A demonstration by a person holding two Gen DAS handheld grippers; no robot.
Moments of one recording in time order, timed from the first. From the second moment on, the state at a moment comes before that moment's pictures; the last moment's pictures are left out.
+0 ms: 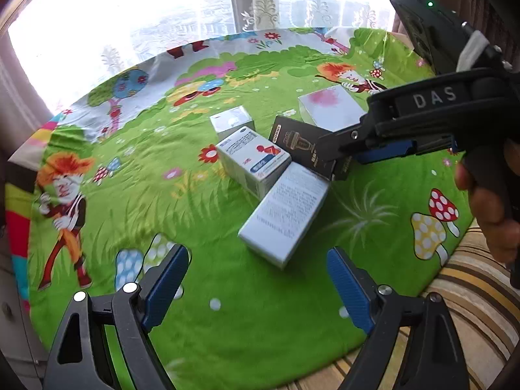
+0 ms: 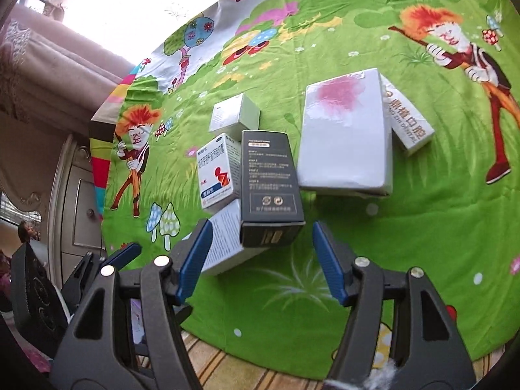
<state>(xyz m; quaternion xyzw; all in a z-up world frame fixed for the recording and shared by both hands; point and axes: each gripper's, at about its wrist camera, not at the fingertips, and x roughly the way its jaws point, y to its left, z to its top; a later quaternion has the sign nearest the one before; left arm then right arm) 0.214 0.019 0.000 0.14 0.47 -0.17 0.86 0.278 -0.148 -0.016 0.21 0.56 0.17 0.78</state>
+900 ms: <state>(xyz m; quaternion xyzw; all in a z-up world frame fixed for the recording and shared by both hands) 0.221 -0.002 -0.030 0.11 0.51 -0.23 0.82 0.276 -0.150 -0.027 0.21 0.55 0.17 0.79</state>
